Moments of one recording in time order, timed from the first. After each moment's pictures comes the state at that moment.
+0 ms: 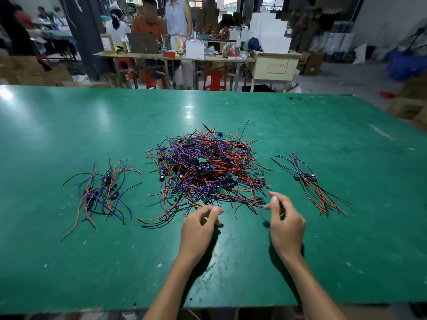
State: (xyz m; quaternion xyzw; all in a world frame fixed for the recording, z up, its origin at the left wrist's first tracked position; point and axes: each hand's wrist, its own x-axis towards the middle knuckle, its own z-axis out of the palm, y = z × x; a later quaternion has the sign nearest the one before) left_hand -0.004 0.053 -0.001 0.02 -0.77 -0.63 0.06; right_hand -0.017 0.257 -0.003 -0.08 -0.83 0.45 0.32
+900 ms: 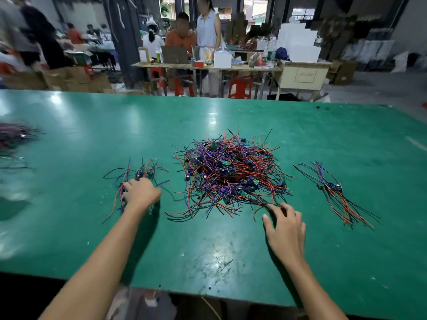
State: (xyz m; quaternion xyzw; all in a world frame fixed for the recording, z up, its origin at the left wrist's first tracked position) left_hand -0.063 -0.129 0.050 0.31 -0.93 -0.18 0.01; right_hand -0.016 0.229 -0.012 -0.06 -0.96 0.23 0.14
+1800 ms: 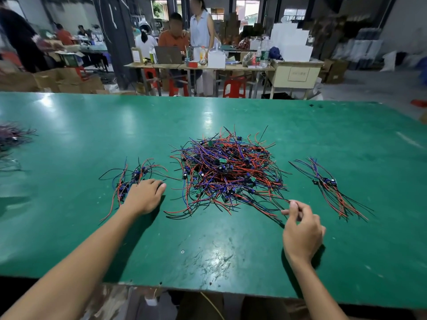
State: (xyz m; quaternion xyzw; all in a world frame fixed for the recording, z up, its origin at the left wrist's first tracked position) left_hand -0.071 -0.154 0.018 0.04 -1.00 -0.05 0.00; right_hand 0.002 0.234 -0.001 -0.17 -0.82 0.42 0.36
